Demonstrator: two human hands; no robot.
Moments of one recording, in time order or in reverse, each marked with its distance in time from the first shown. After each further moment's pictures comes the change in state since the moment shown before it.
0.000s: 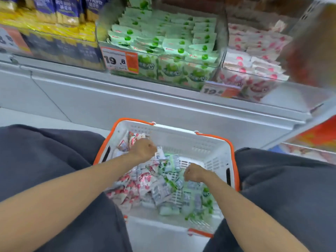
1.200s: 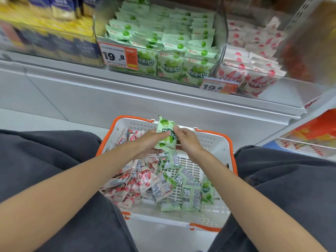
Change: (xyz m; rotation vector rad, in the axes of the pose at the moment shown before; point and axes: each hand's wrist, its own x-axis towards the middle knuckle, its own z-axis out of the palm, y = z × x) left_hand -0.016 0.034 -0.017 -0.696 -0.351 -0.010; right_hand -0.062 -0.081 -0.064 1.126 0.364 -0.258
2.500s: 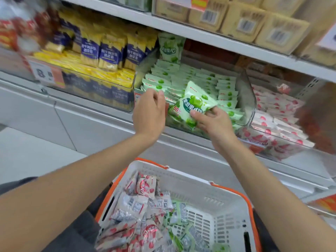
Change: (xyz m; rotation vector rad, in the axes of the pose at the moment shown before) left_hand -0.007 0.158 -0.083 0.384 1.134 0.720; right_hand 0.024 -0.192 0.009 0.127 0.054 -0.483
